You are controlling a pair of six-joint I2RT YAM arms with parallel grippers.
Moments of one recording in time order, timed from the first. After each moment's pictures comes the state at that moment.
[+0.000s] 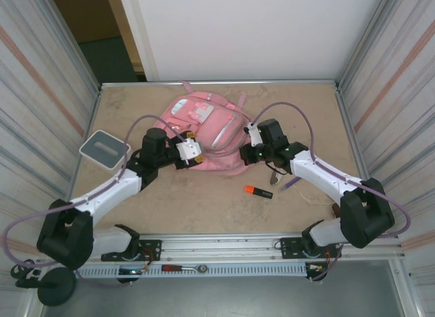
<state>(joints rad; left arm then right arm) -0.51 1.23 0.69 0.10 0.38 0.79 0.54 1.39 0.91 -0.30 -0.25 0.26</state>
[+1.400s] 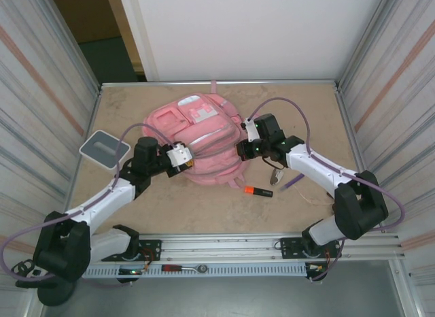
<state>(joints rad) -0.41 1.13 0.56 0.07 0.35 0.74 0.54 1.46 0.99 -0.33 -0.27 0.27</state>
